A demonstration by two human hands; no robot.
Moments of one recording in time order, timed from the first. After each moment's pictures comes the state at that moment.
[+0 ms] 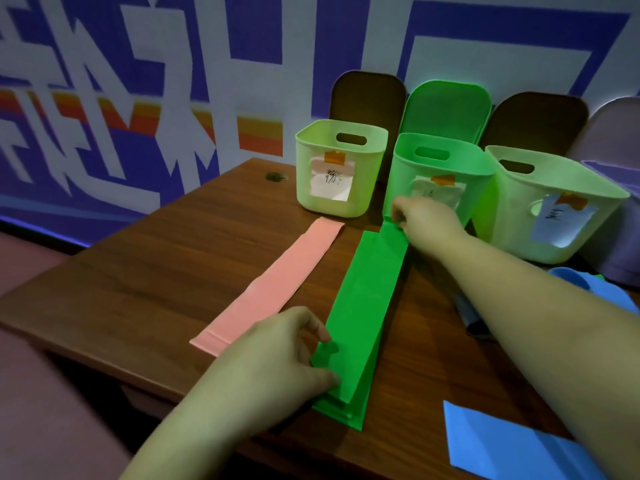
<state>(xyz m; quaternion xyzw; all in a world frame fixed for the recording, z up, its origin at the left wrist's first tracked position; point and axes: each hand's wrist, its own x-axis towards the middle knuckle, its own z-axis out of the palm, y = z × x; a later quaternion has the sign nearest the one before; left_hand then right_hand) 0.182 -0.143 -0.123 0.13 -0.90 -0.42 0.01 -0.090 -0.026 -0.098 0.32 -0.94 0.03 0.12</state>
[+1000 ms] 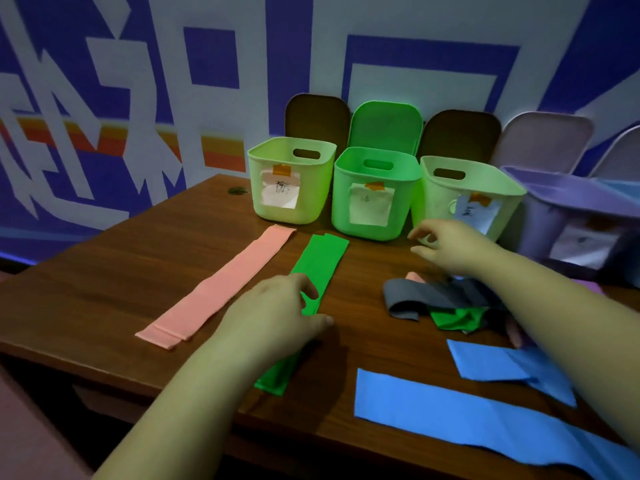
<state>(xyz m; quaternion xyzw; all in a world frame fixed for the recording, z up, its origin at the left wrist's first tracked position) 0.146 -0.089 -0.098 0.13 -0.96 -0.26 0.04 -0.066 0.103 -0.082 0.30 -0.95 0.10 0.05</state>
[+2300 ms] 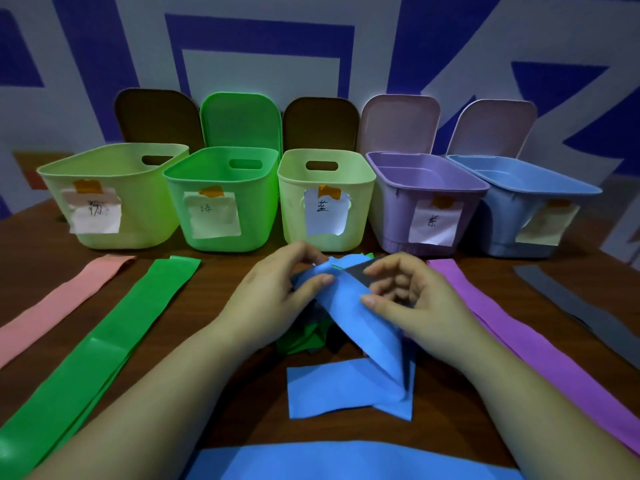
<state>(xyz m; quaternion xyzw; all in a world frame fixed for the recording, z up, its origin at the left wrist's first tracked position) -0.013 0.057 -0.120 -0.16 -0.88 -0.39 0.23 -0.033 0.263 -0.123 0.27 -0.76 0.59 0.02</state>
